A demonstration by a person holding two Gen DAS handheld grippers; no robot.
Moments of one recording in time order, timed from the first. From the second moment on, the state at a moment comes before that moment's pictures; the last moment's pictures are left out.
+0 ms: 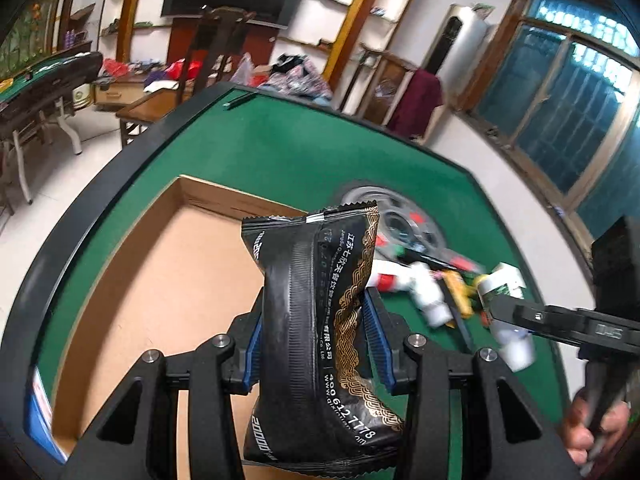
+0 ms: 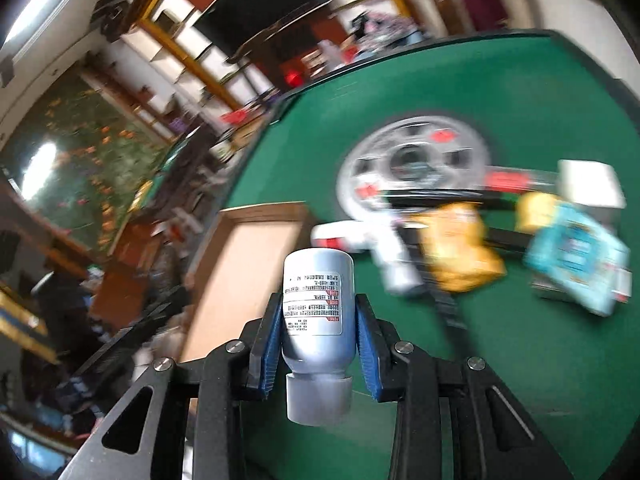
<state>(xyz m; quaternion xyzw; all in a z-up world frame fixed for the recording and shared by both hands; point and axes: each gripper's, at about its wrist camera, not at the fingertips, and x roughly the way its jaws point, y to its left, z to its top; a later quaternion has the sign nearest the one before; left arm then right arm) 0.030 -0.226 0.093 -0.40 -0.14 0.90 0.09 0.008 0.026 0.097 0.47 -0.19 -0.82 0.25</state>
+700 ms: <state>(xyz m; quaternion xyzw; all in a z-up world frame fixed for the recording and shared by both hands) -0.058 -0.259 0.014 -0.47 -0.22 0.86 0.06 -0.105 -0.088 0.041 0.56 -0.15 -0.80 0.18</state>
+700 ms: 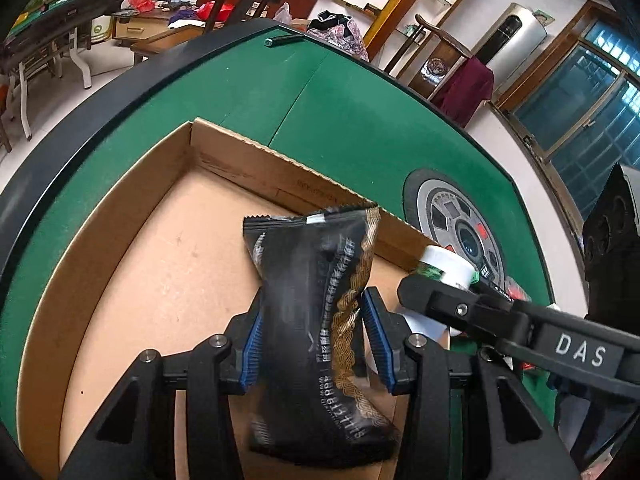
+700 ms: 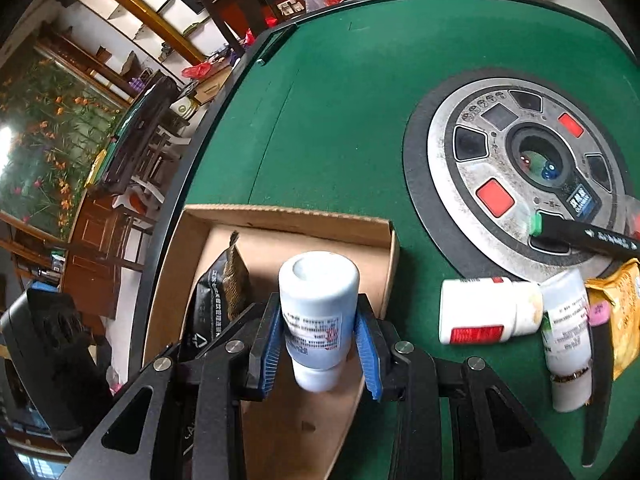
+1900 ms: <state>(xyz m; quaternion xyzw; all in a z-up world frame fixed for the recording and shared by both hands) 0.015 -0.070 0.080 -0.40 0.13 0.89 0.19 0.021 0.209 0.050 0.33 -0.19 -0.92 -0.04</state>
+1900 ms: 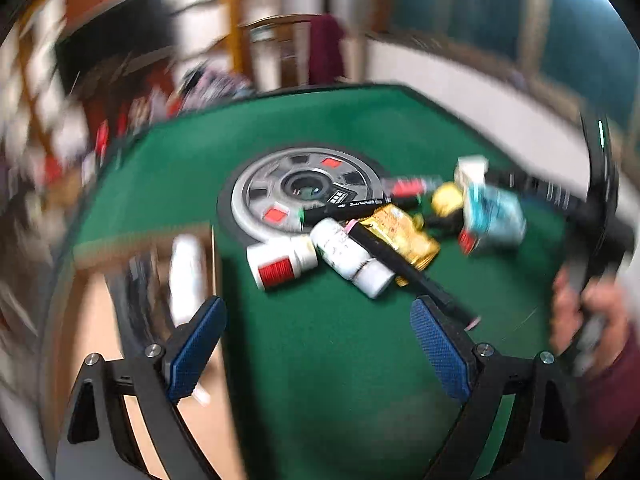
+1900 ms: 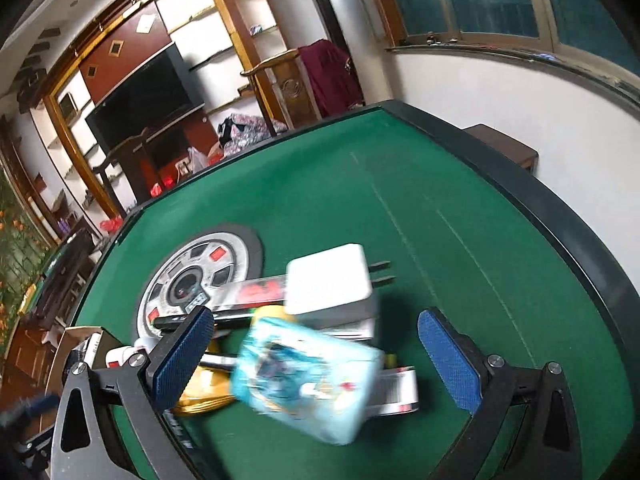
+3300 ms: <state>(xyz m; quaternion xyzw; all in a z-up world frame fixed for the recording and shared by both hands) 0.020 -0.069 0.067 -0.42 0.12 0.88 0.19 0.008 0.168 0.040 0.36 -0.19 -0.91 0.08</state>
